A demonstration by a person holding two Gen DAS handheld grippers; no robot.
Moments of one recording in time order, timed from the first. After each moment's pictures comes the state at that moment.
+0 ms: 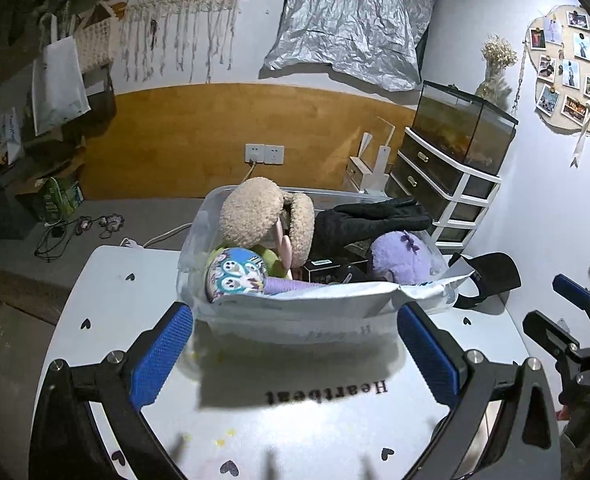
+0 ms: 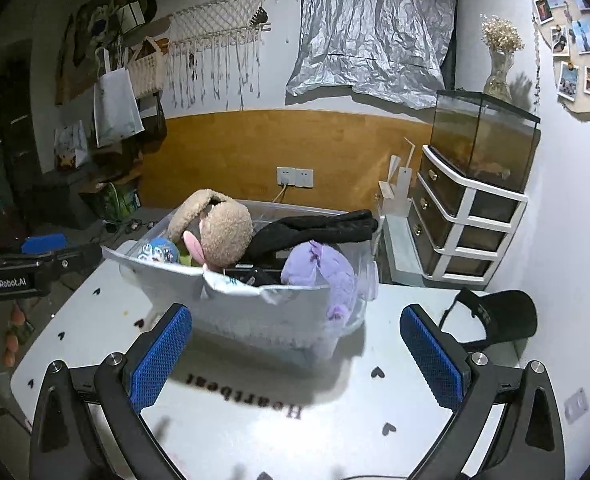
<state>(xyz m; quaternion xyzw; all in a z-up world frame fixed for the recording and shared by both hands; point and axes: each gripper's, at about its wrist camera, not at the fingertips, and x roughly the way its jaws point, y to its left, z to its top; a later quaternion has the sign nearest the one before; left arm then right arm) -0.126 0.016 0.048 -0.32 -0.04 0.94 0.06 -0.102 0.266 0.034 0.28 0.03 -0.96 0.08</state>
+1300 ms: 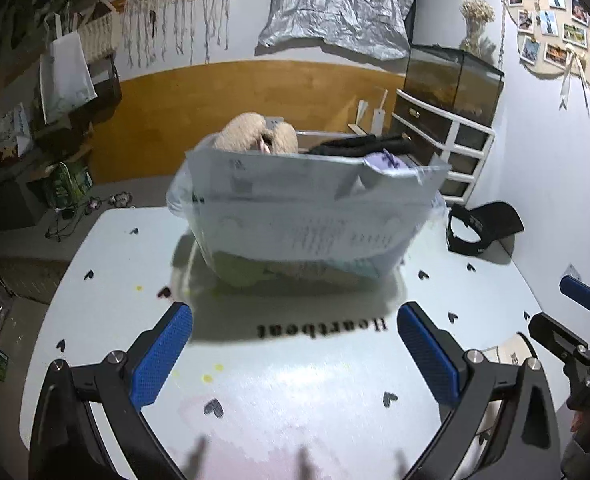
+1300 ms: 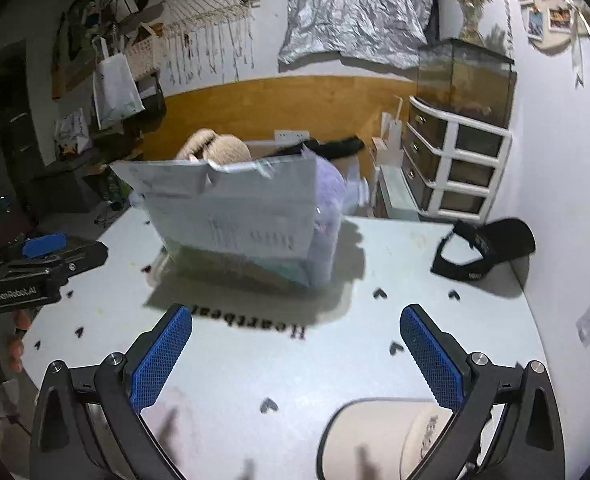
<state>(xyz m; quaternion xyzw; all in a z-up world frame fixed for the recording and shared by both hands) -0.049 0.057 -0.021 -0.35 -0.01 0.94 0.05 -0.022 0.295 -0.034 0.32 0.00 -0.94 0.08</state>
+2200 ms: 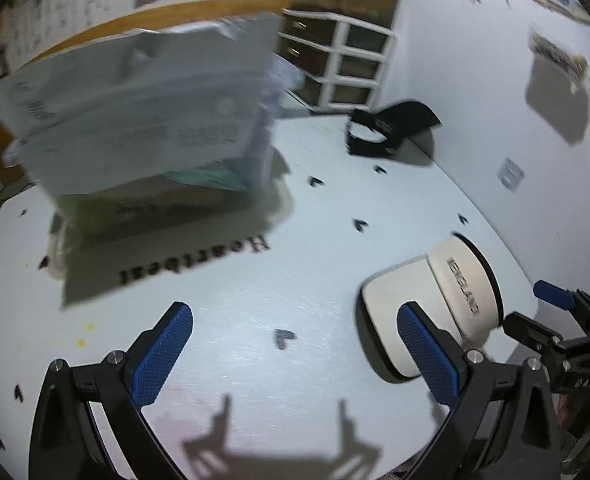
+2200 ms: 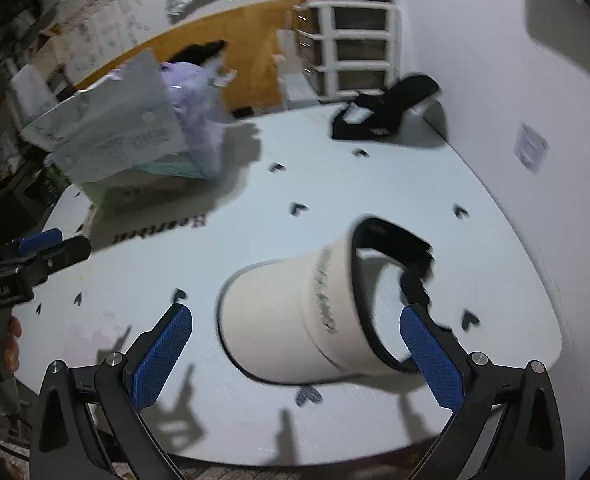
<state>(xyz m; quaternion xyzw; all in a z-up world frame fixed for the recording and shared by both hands) -0.035 0.184 -0.105 -0.44 0.04 0.87 0.21 0.056 0.405 -0.124 0.44 -0.10 -0.89 -0.04</state>
